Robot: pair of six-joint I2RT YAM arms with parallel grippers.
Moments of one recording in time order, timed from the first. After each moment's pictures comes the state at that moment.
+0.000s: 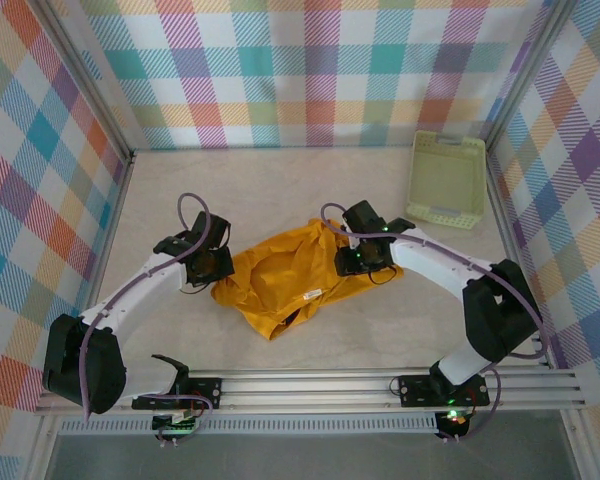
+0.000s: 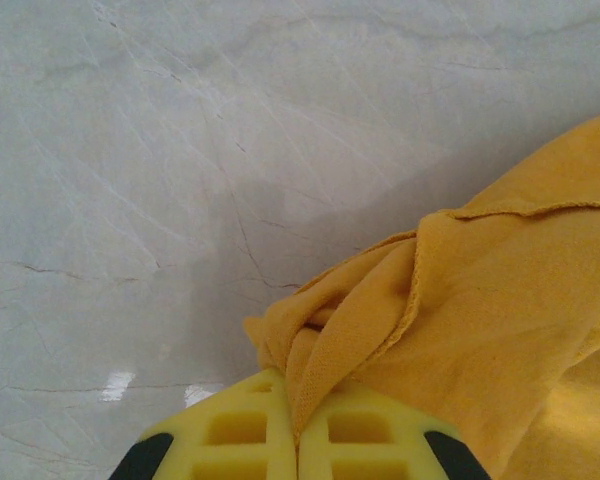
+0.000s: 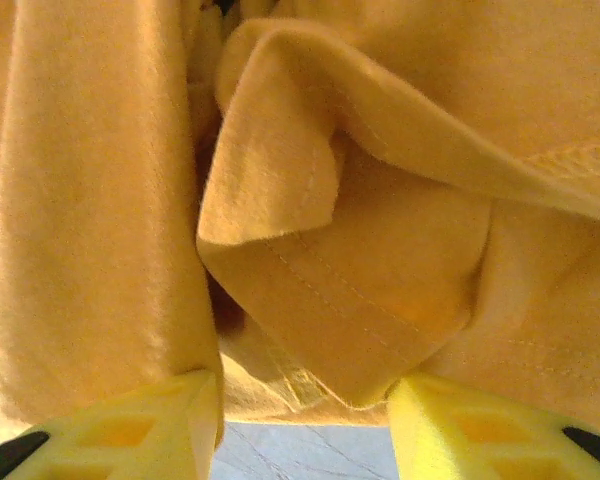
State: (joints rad) left arm -0.36 1.28 0.89 -0.78 -0.13 -0.63; right arm 0.59 1.58 1.08 -0.70 -0.07 0.35
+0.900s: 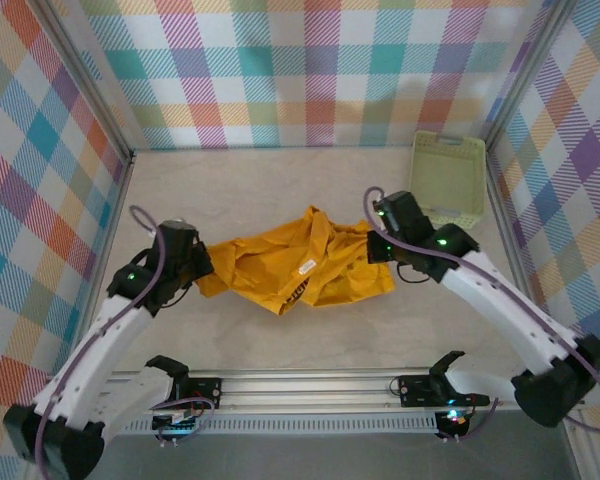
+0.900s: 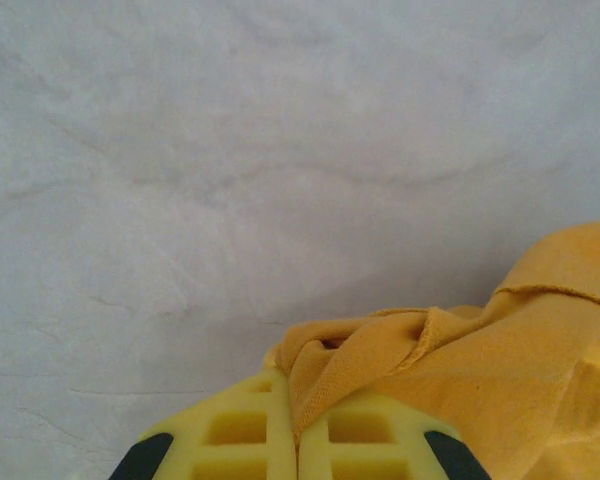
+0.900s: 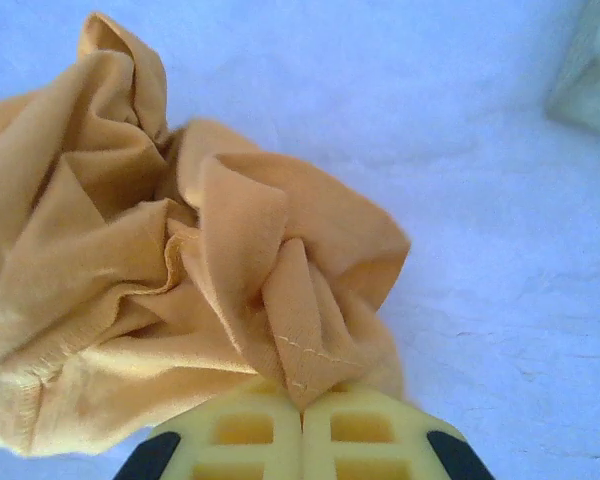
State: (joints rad) left arm -0.35 0.88 0.90 -0.84 -0.21 -0.68; right arm 0.63 1.16 1.20 -0.92 0.18 0.38
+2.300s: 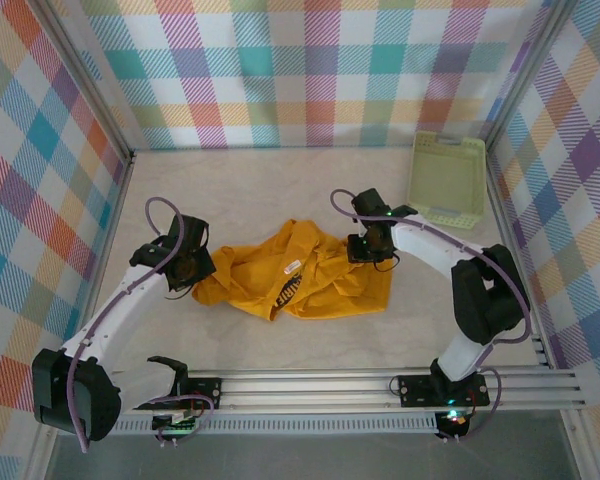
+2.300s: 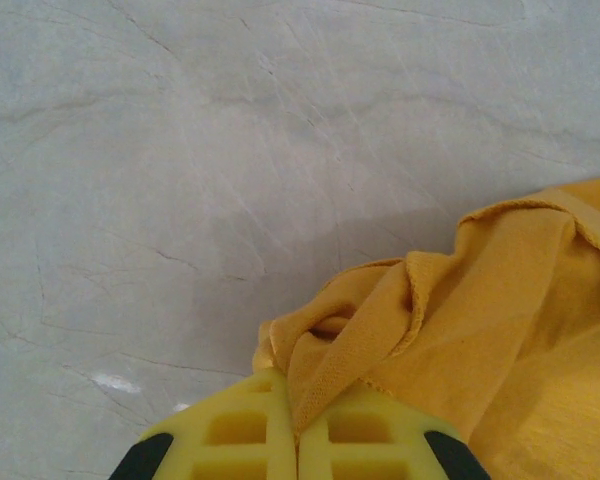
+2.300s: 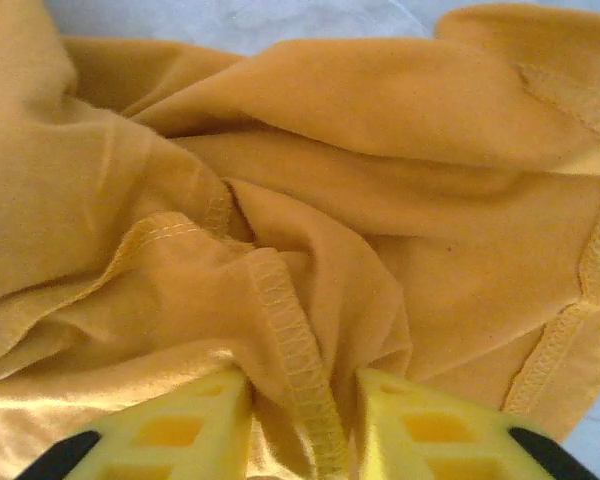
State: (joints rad) left arm -0.26 1.14 0.87 -0.86 -0.18 -0.70; right arm 0.49 1.68 1.17 -0.73 -0.05 0.35
